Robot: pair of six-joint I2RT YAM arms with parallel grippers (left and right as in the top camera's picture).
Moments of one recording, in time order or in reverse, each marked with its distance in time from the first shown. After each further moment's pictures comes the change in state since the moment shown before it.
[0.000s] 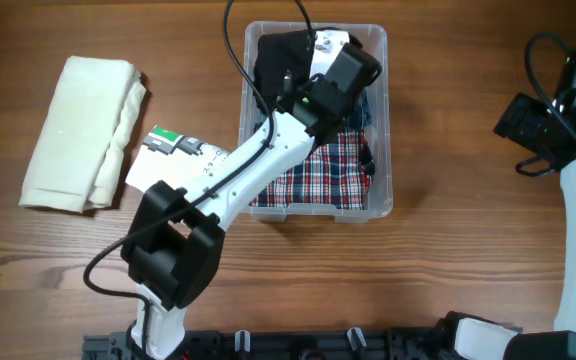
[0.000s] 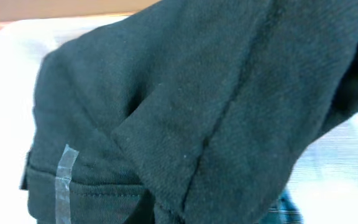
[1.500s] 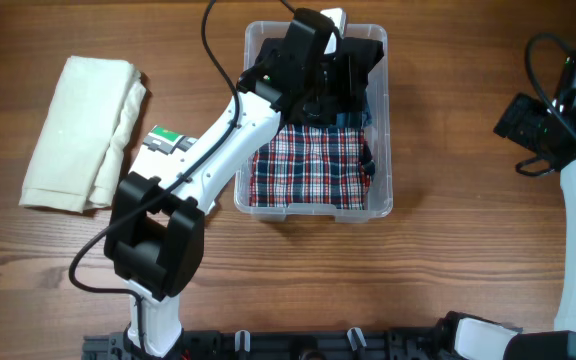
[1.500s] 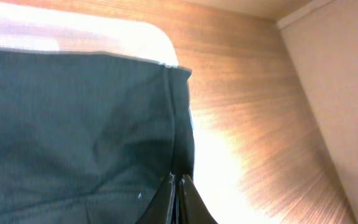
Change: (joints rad) left arm 0.148 -0.009 0.000 0.174 0.713 -0.092; right arm 0.000 0.000 0.000 0.000 0.000 0.000
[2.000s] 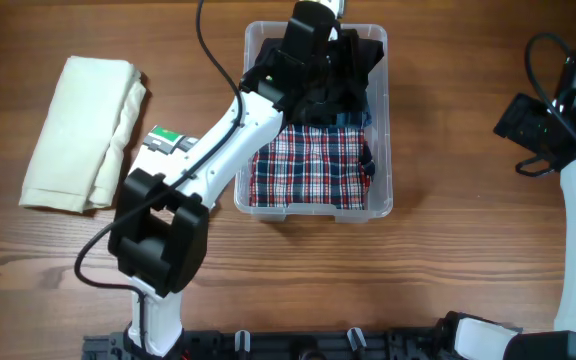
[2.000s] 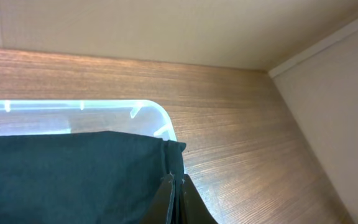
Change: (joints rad) left arm -0.006 0.029 0.000 0.209 -0.113 0.000; right arm 0.000 0.000 0.000 0.000 0.000 0.000
